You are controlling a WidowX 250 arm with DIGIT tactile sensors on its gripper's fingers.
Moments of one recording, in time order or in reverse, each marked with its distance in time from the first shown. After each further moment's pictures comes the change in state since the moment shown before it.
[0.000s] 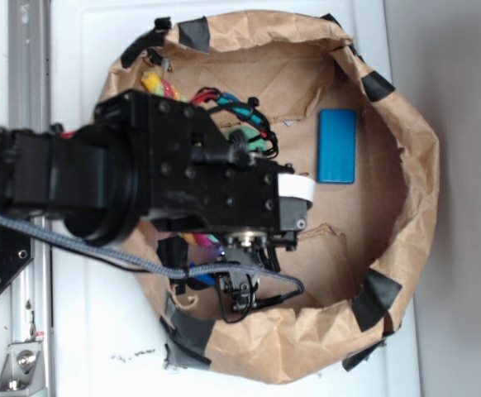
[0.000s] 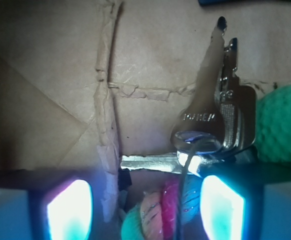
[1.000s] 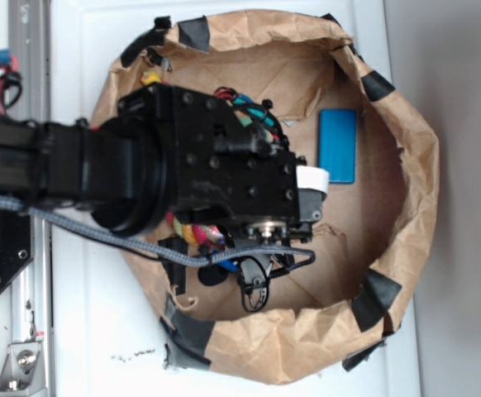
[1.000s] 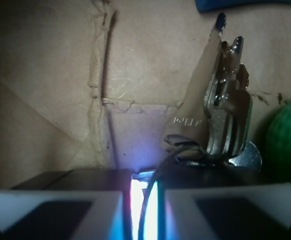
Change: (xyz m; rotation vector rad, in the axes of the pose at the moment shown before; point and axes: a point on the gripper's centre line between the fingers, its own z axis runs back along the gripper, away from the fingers) arm 0.008 0.004 -0.002 0.004 0.008 0.023
